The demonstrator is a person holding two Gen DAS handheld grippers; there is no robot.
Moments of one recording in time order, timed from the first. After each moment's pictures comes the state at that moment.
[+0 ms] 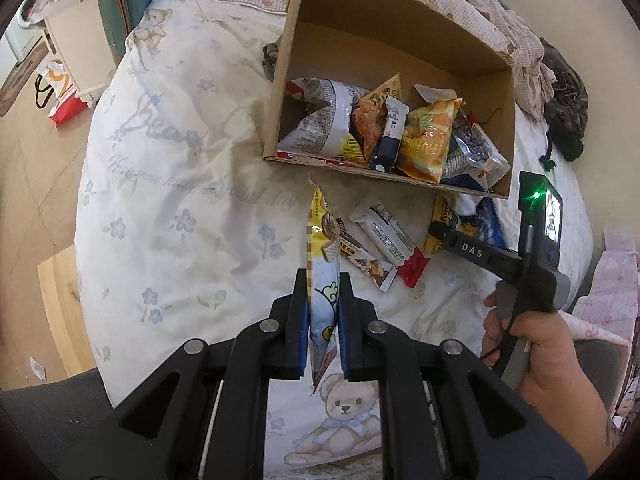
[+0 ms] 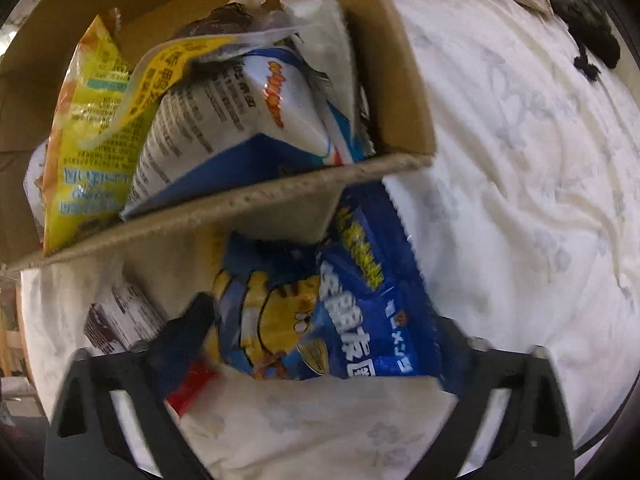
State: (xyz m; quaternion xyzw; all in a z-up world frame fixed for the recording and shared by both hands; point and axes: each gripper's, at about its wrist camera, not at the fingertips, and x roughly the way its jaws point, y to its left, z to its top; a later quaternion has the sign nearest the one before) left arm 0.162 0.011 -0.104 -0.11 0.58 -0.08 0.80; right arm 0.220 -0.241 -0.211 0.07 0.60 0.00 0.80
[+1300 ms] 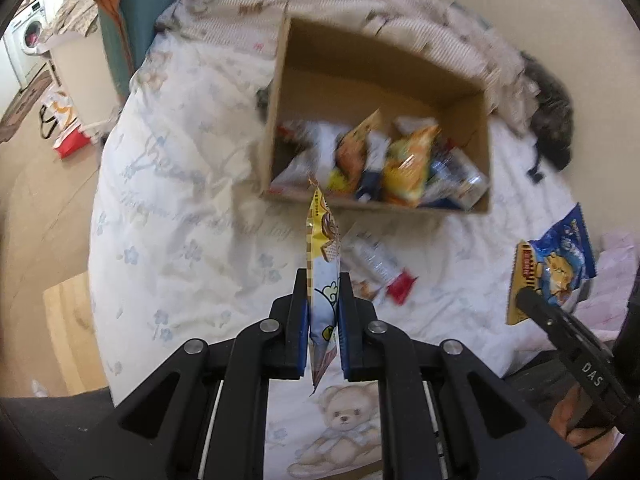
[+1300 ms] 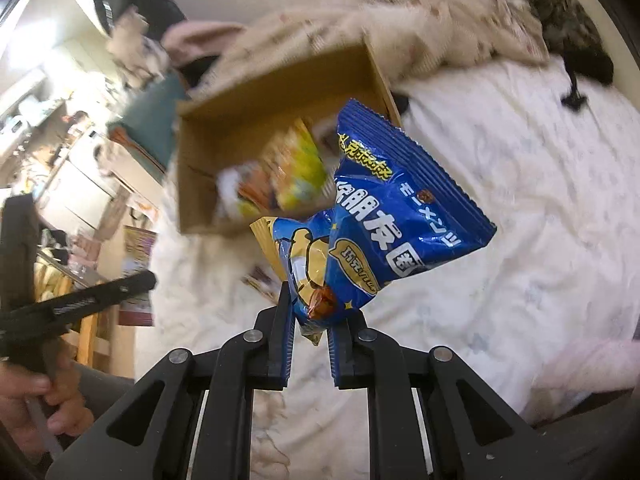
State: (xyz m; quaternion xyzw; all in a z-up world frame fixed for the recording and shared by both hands) left arm 0.144 0.011 -0.070 -0.11 0.51 -0.09 0.85; right arm 0.087 -0.231 -0.073 0.15 0.44 0.12 0.88
